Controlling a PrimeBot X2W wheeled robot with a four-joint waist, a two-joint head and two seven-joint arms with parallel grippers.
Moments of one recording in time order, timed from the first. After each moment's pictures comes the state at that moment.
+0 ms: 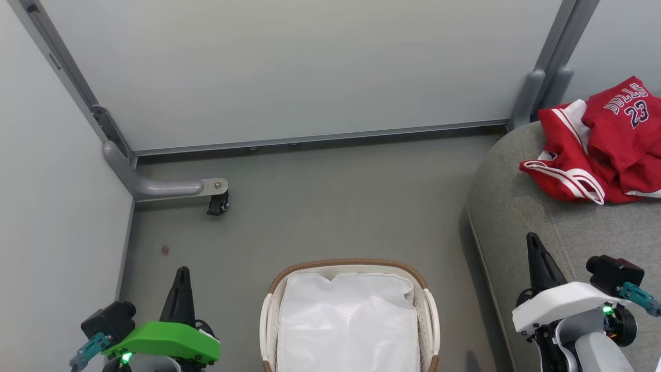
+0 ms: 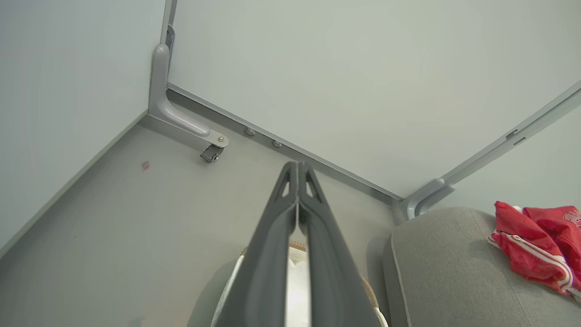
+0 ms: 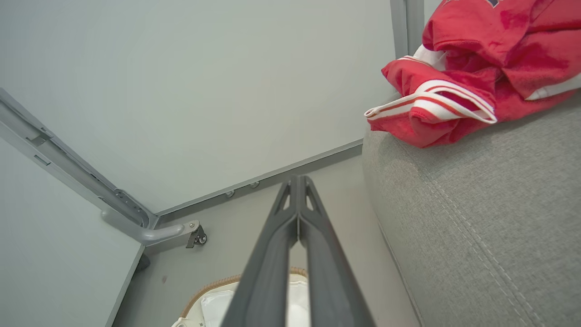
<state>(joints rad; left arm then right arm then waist) -0.08 0.05 -0.09 0.39 -0.67 -0.12 -0.18 -0.15 -0.04 -0.06 0.37 0.44 0.13 -0.18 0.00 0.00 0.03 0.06</state>
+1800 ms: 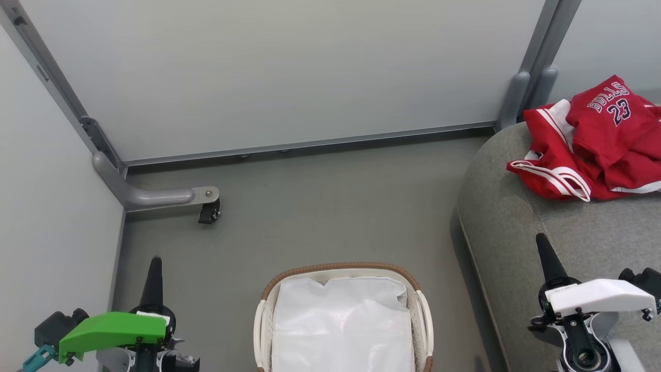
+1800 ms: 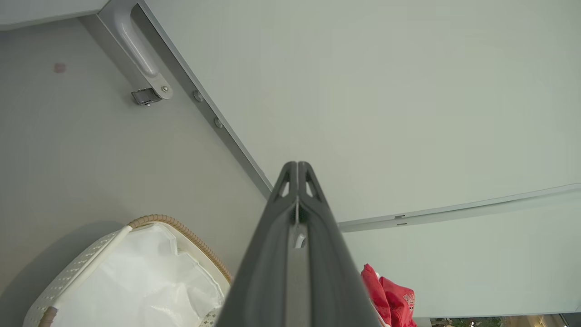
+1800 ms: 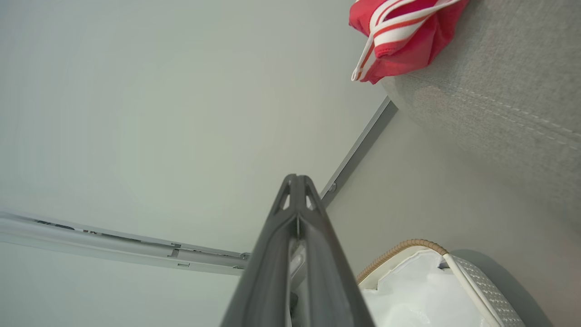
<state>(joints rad) -0.08 0.05 0.04 0.30 -1.25 -0.12 0.00 -0.13 -0.04 -0.09 0.29 1.16 0.13 0.00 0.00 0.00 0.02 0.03</state>
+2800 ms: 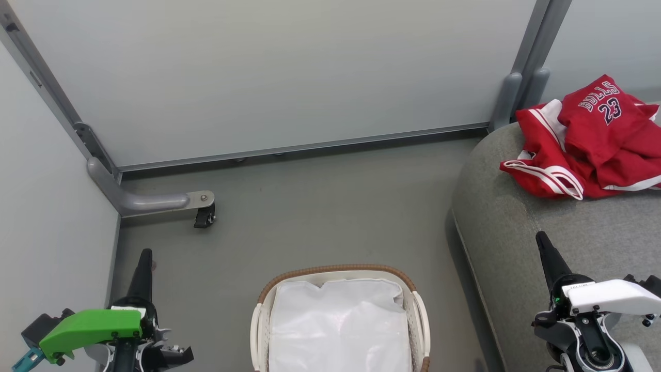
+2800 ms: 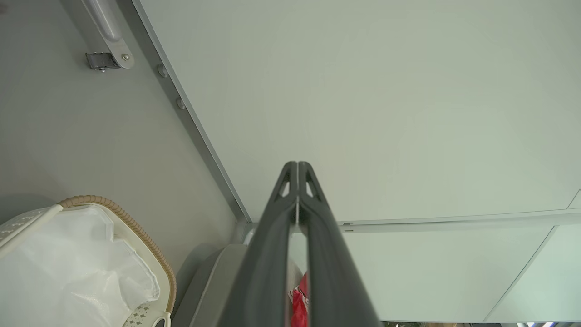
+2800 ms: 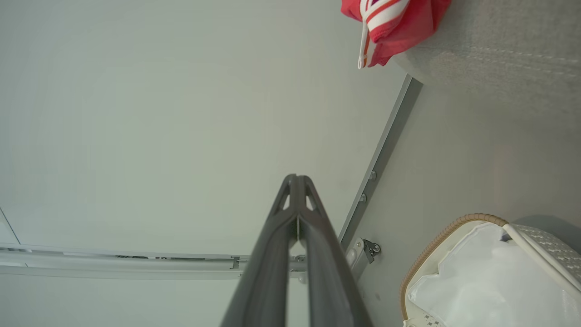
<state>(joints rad) -0.09 0.05 0.08 0.27 -1.46 -0.12 0.07 -0.12 -0.05 -0.10 0.26 1.43 0.13 0.07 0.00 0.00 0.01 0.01</state>
